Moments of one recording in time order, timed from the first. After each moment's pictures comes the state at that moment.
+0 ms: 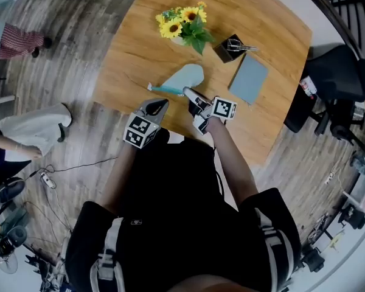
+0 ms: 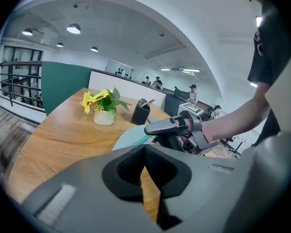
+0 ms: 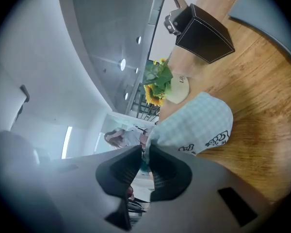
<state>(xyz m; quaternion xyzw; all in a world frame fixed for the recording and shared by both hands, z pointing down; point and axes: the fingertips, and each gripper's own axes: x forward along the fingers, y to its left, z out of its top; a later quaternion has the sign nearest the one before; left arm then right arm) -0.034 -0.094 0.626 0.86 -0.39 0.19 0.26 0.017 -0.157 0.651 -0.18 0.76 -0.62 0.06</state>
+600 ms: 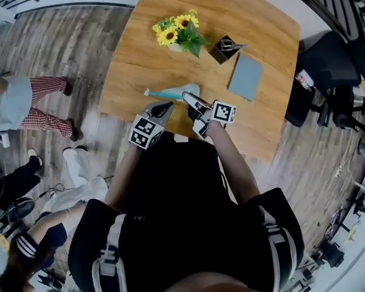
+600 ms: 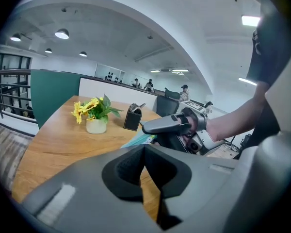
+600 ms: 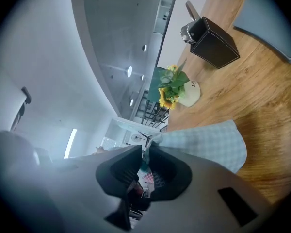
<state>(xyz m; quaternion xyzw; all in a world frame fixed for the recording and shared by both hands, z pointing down) -0.028 -0.089 0.601 0.89 -0.35 0.18 0.21 0.007 -0.139 0.609 -0.19 0.78 -0.59 0.10</state>
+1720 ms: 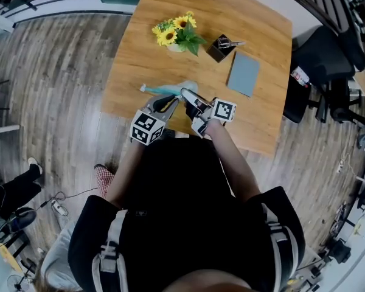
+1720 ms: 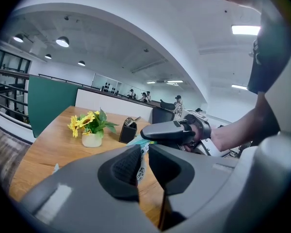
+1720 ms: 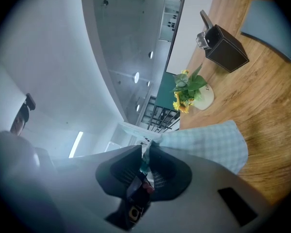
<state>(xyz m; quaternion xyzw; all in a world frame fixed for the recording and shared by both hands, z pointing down) -0.027 -0.088 0.564 0.91 -0.34 0.12 0.19 -0.006 -0.127 0.564 -0.19 0.79 -0.56 0.15</state>
